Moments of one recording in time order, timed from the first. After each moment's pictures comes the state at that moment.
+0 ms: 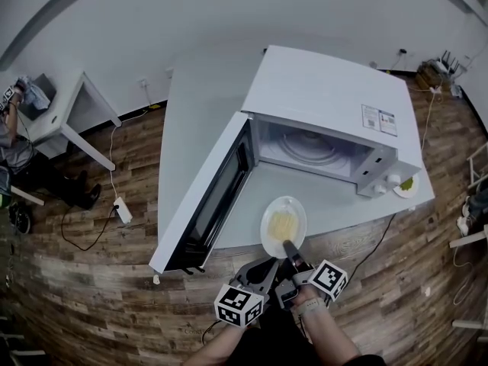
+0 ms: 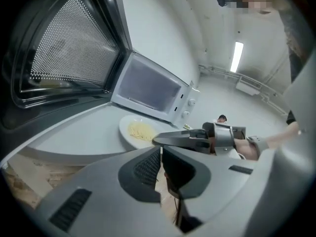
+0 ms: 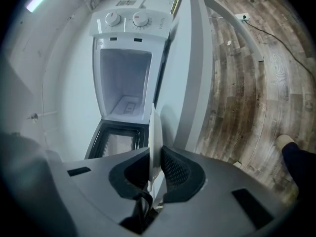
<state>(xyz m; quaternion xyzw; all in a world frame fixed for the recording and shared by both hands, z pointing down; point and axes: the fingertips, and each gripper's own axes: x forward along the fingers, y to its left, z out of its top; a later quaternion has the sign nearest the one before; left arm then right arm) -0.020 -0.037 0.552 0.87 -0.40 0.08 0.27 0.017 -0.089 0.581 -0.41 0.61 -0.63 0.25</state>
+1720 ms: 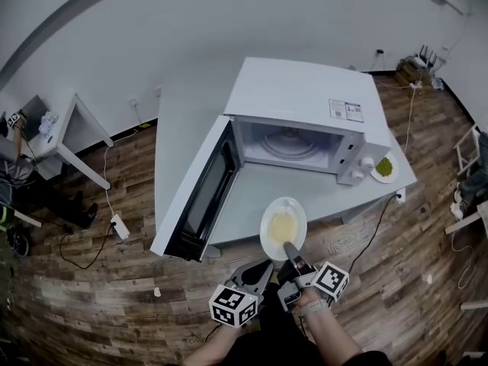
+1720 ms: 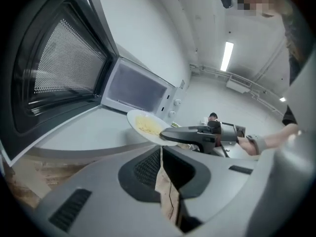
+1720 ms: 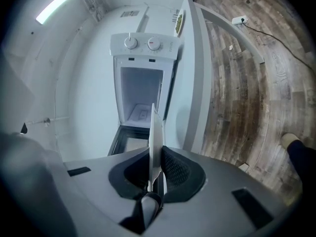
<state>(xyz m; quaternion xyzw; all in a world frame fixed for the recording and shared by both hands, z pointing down) -0.012 0.004 0.530 0.89 -0.36 0.08 0.26 0.044 -0.046 0.540 -0.40 0.63 -0.60 0.30</state>
